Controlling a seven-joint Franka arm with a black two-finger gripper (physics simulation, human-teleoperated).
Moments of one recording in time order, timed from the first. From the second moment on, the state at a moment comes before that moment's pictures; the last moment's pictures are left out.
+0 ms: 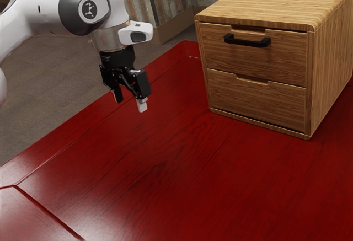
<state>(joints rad) 0.05 0.22 0.10 -1.23 -0.04 1.37 0.21</state>
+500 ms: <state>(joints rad) 0.04 0.13 0.10 -1.13 -0.04 1.33 0.19</state>
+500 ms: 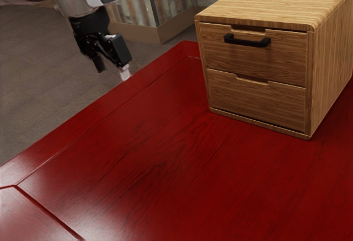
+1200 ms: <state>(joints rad) 0.06 0.17 0.06 -1.13 -0.04 1.43 0.50</state>
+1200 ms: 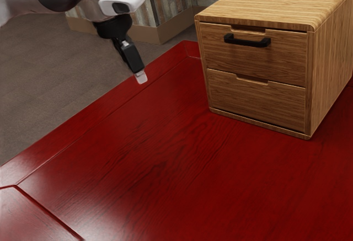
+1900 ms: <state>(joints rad) 0.03 0.40 -0.07 -1.06 -0.05 1.91 1.35</state>
